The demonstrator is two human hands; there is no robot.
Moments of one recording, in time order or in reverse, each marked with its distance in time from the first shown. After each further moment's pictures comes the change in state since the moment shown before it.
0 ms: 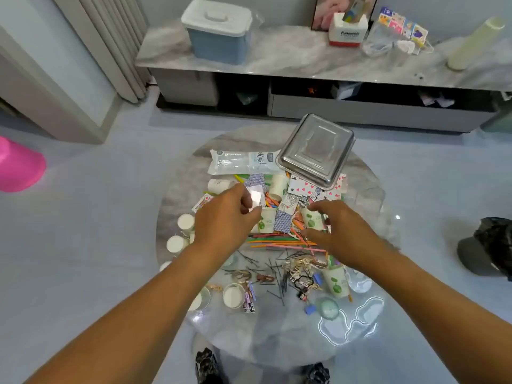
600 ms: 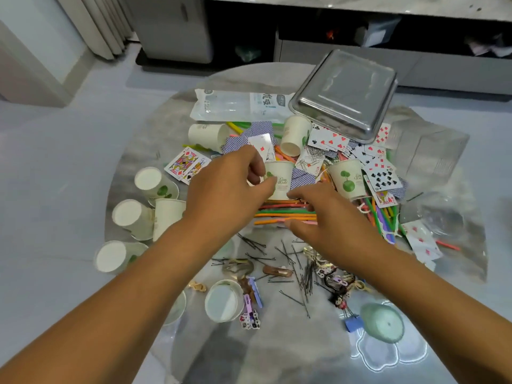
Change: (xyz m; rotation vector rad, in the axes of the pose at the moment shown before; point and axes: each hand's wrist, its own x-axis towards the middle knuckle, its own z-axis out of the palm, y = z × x) left_hand 0.024 -0.117 0.173 -0.080 0.052 0.144; right_hand 0.081 0.090 0.212 -0.064 0.044 -0.190
